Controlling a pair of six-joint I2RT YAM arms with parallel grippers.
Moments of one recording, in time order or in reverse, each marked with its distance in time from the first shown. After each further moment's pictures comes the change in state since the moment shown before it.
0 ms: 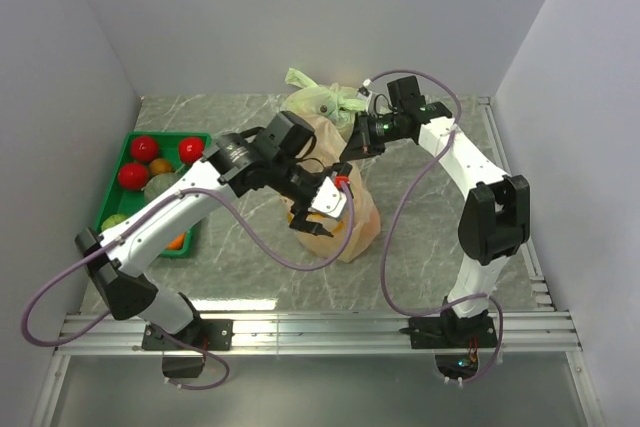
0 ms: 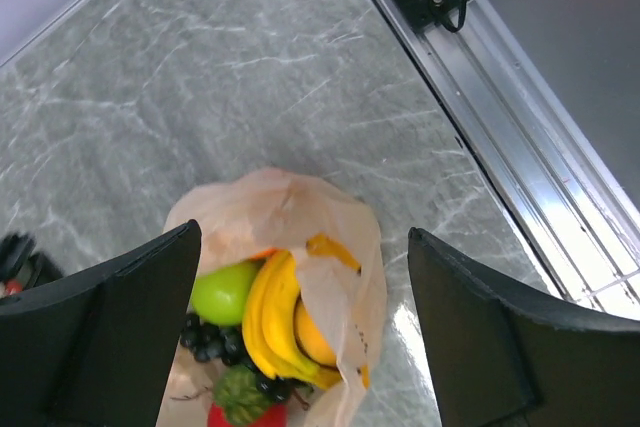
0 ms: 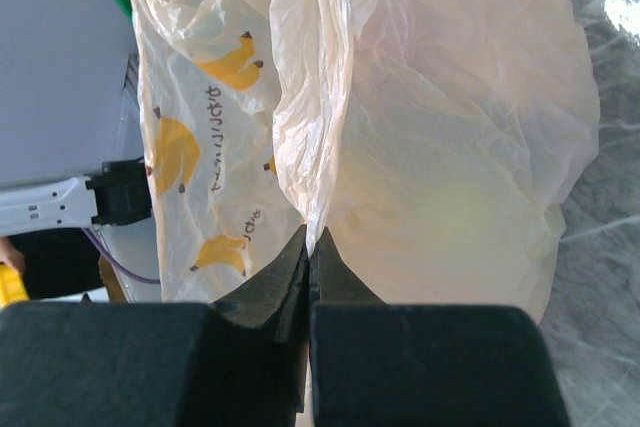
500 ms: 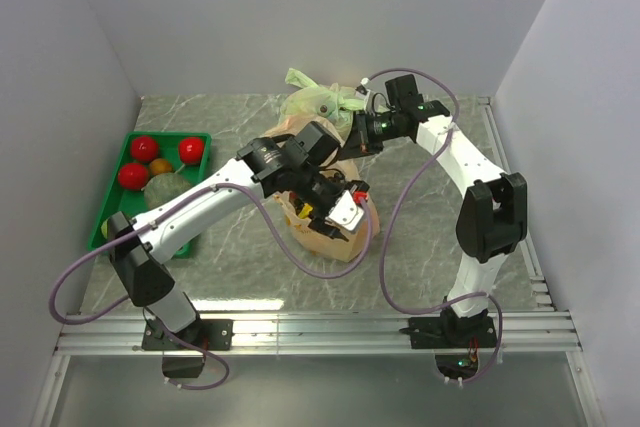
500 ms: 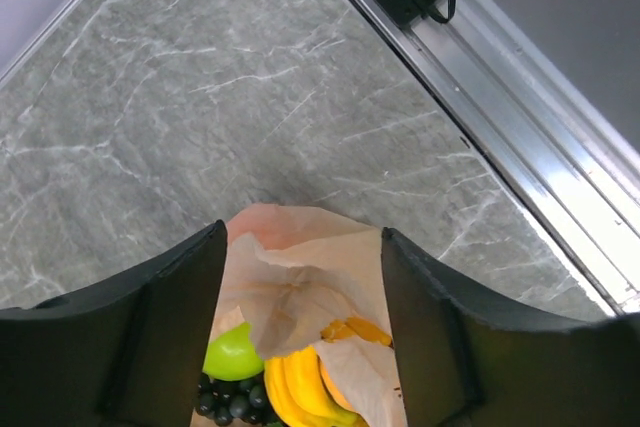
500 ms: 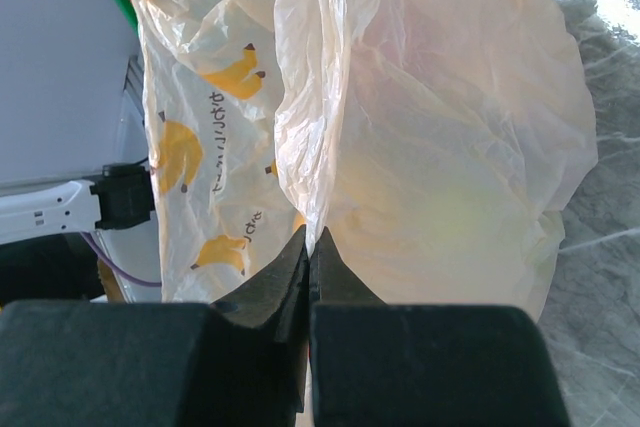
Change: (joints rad) left arm -0.058 0.127 0.000 0.034 0.029 0.117; right arm 0.011 0.025 0.029 0.003 0.000 0.002
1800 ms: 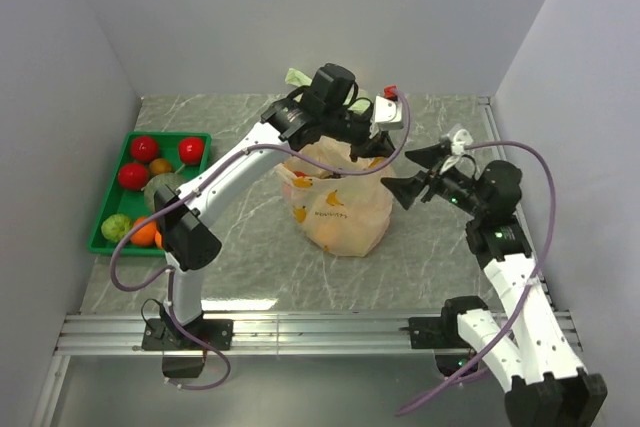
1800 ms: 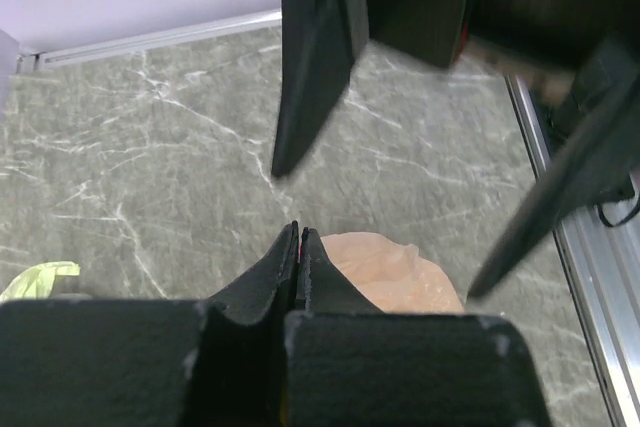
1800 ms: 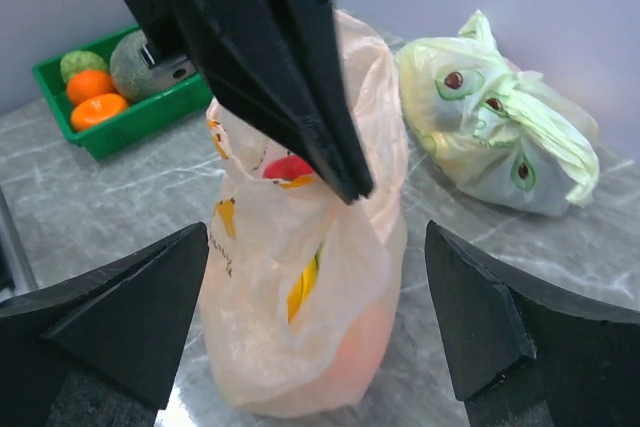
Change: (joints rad) left arm 0.106 0.330 0.441 0.330 -0.051 -0.643; right arm -0.238 -1.070 -0.880 0.710 0.016 -0.173
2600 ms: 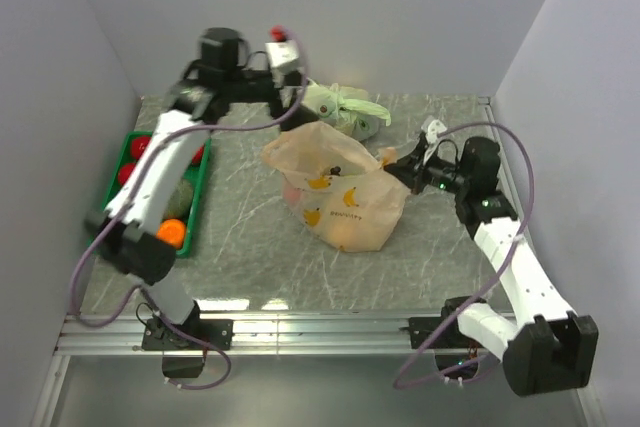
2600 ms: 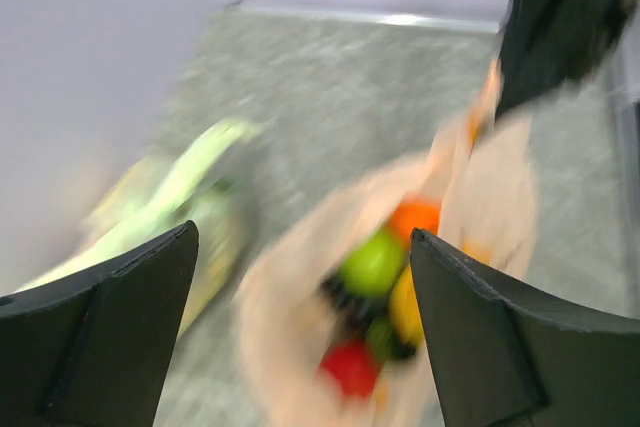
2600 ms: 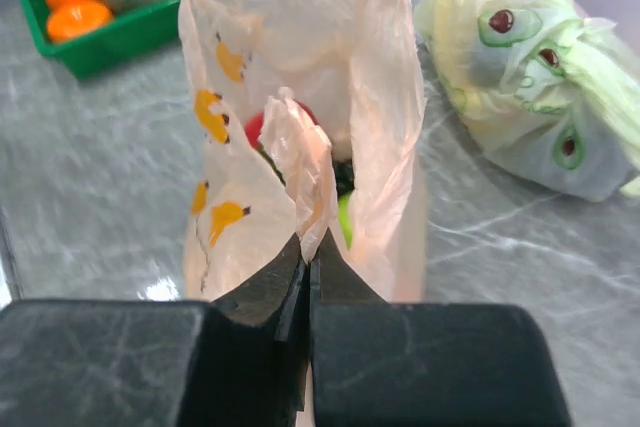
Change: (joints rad) left arm 0.349 -0.200 -0.131 0.098 0.097 -0.139; right arm 0.064 0.233 0.018 -0.002 -0.032 -0.197
